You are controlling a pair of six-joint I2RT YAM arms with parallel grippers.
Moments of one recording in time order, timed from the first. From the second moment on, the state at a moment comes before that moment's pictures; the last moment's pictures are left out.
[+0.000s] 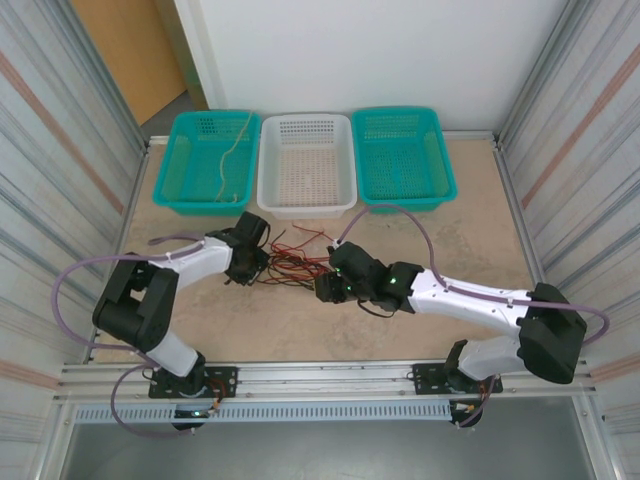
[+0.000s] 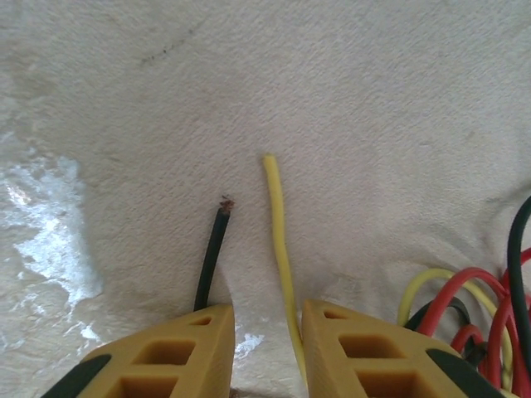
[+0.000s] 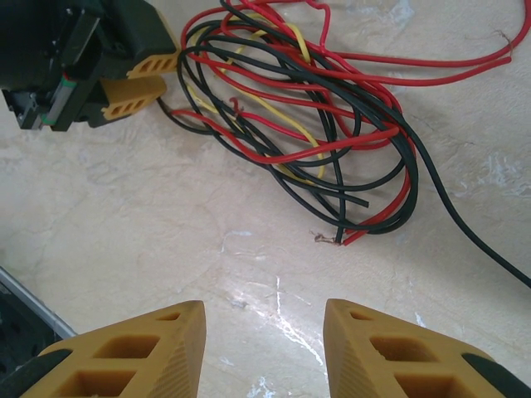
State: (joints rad) left arm -0.45 1.59 0.83 -0.52 -0.05 -1.30; right arm 1.03 1.31 0.84 -0.37 0.06 0.75
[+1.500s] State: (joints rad) left arm -0.68 1.09 0.86 -0.42 -0.25 -0.78; right arm 1.02 1.29 0.99 -0.30 -0.01 0.60
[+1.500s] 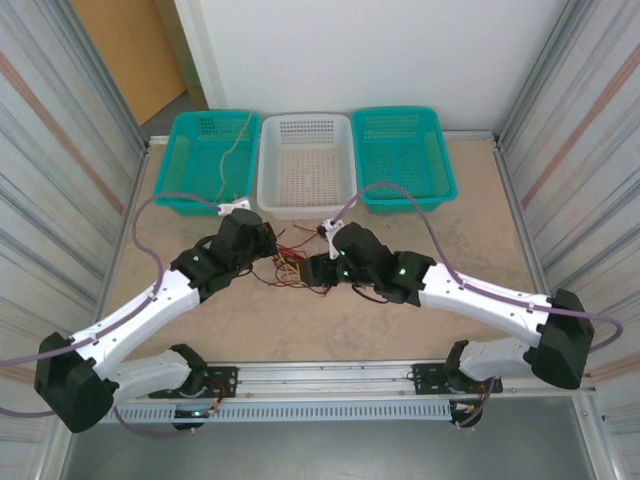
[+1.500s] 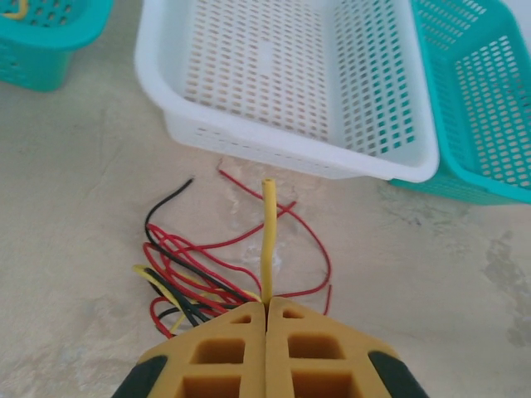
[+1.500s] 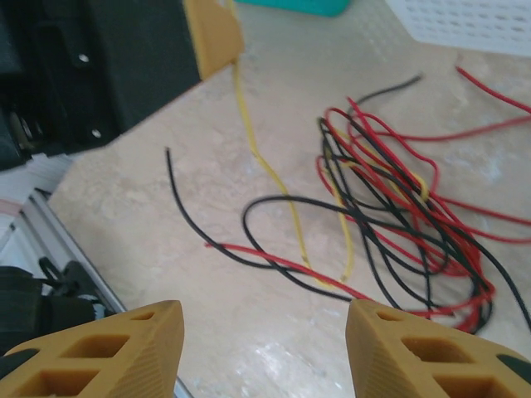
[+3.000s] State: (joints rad) left arm -0.56 0.85 0.81 -0.33 -0.04 -0.79; right arm 0.77 1.35 1.12 0.13 -0.32 0.70
